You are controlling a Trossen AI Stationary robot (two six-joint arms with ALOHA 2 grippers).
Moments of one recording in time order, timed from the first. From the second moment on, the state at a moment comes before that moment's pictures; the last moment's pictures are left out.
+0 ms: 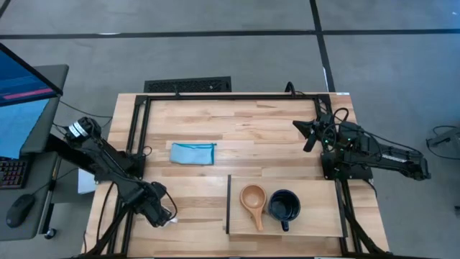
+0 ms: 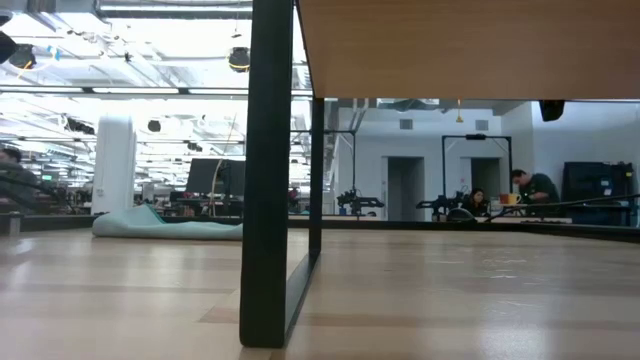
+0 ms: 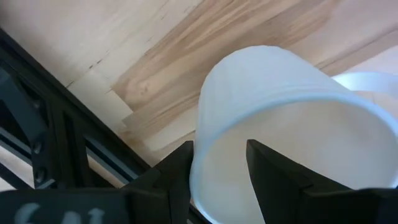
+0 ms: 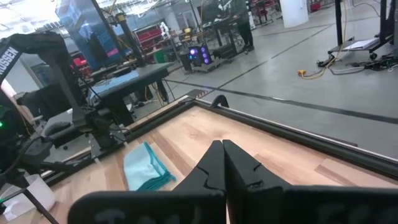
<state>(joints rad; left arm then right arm) -0.81 1.43 0.91 -0.98 0.20 -1.81 -0.25 0.21 0.26 -0.12 0.21 0.31</state>
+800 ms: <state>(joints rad) -0.81 1.43 0.91 -0.98 0.20 -1.78 -0.25 0.21 0.26 -0.12 0.21 0.31</state>
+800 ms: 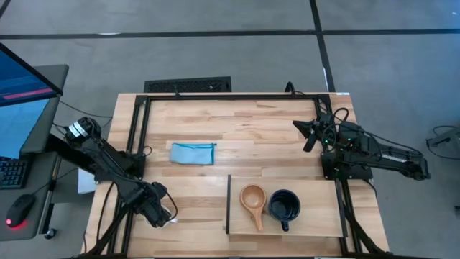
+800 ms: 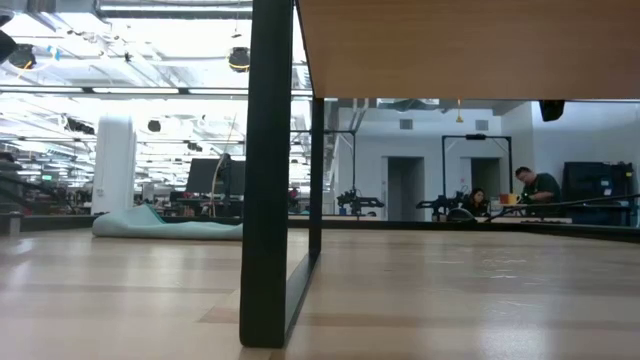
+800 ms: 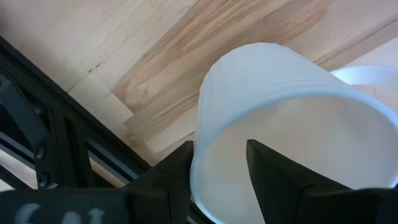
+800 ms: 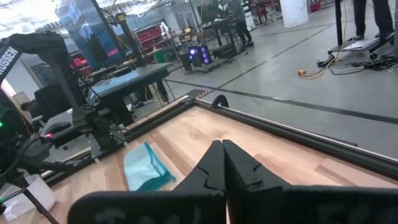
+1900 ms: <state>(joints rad) -0.75 1.42 0.91 -1.06 0.13 -1.73 -0.25 0.21 0.26 -0.12 0.21 0.31</state>
